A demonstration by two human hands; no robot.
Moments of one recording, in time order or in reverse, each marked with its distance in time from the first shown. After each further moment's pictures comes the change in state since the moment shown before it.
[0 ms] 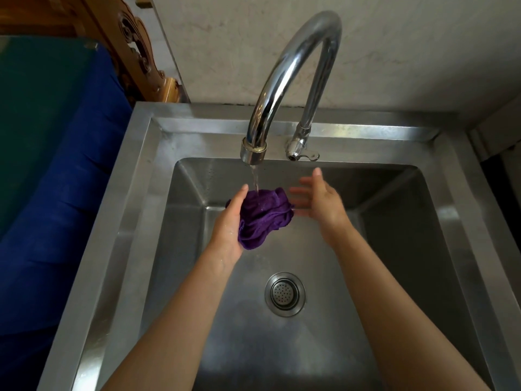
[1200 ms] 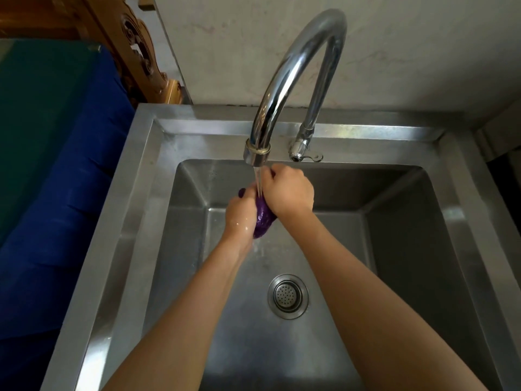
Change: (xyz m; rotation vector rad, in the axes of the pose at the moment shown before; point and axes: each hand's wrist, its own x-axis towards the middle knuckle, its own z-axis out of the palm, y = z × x) left_hand -0.005 0.013 0.032 0.227 0.229 0.199; right_hand 0.003 -0.024 0.062 -0.880 0.131 -0.400
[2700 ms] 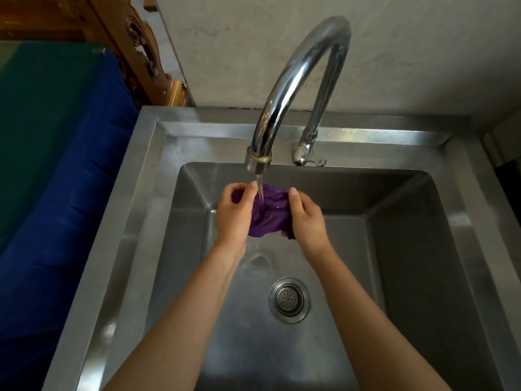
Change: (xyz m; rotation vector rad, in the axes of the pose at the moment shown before) left_hand 0.004 -0.003 -0.015 0.114 0.024 0.282; right_hand -0.032 0.049 0.012 0.772 -0.092 0.196
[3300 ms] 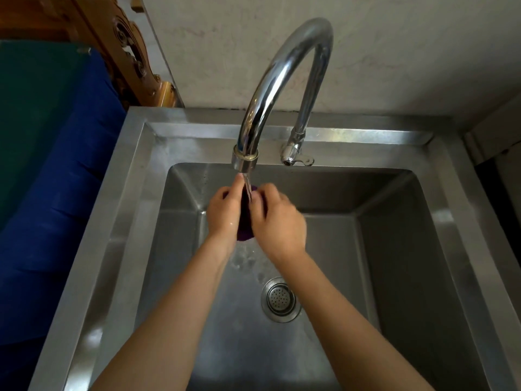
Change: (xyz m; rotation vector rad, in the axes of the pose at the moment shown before) left_hand 0.012 0.001 0.002 0.045 0.004 -0.126; right_hand -0.025 -0.029 0.024 -0.724 0.129 -0.328
